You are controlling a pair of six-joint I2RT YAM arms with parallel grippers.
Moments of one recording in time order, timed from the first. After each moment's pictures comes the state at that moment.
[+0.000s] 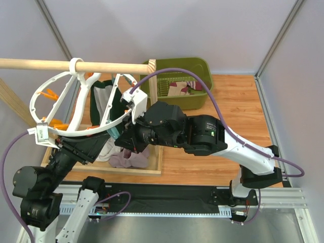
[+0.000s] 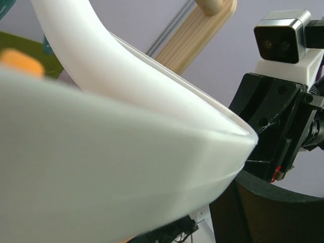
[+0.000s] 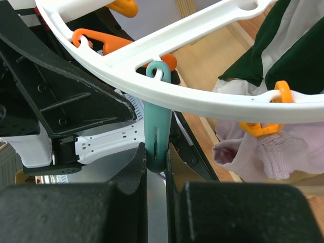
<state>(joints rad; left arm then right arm) -0.22 0.29 1.11 -0.53 0.41 -0.85 1.42 1.70 2.29 -0.93 0.16 0.48</state>
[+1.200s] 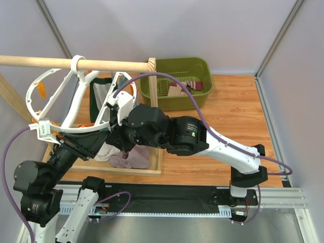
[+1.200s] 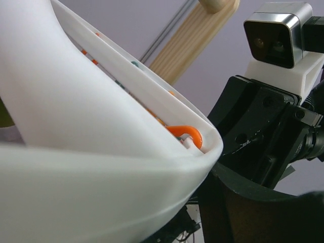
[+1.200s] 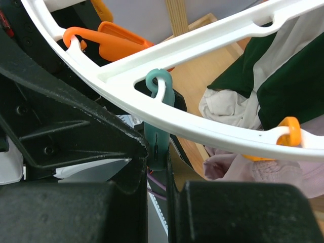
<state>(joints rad) -0.21 0.33 1.11 -0.50 0.43 -0.86 1.42 1.81 2.36 -0.91 0.20 0.41</state>
